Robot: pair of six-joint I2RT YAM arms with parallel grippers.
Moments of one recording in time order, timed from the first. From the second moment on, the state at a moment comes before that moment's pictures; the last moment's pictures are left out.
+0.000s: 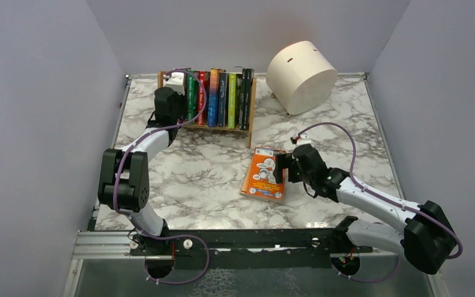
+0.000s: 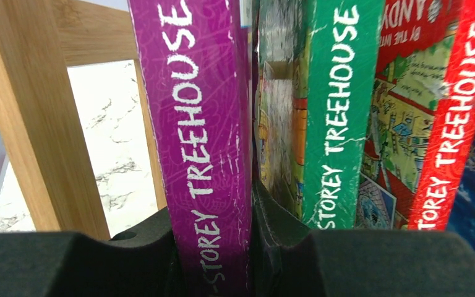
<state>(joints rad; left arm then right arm) -0.12 1.64 1.00 0.39 -0.04 0.03 0.70 1.09 0.55 -0.20 0.22 0.41</state>
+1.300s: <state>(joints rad) -0.10 1.74 1.07 0.36 0.11 -0.05 0.70 1.11 0.55 -0.18 0.22 0.41</state>
